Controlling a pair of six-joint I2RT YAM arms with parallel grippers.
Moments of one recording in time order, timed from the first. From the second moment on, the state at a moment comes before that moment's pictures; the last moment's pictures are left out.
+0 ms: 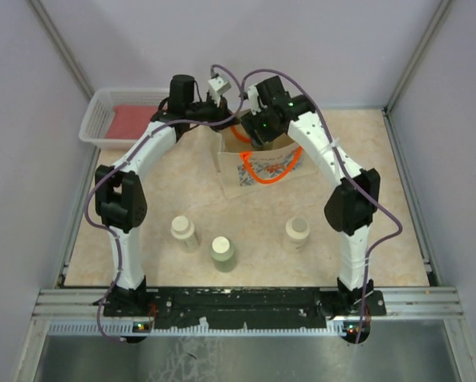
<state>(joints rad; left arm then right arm) -0.35 2.06 1.87 -0.20 0.75 0.20 0.51 2.04 2.17 -0.99 0.00 -0.16</state>
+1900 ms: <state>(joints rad) -0.39 2.06 1.90 -0.31 0.73 0.26 0.30 1.92 1.67 -0.85 0.12 -0.25</state>
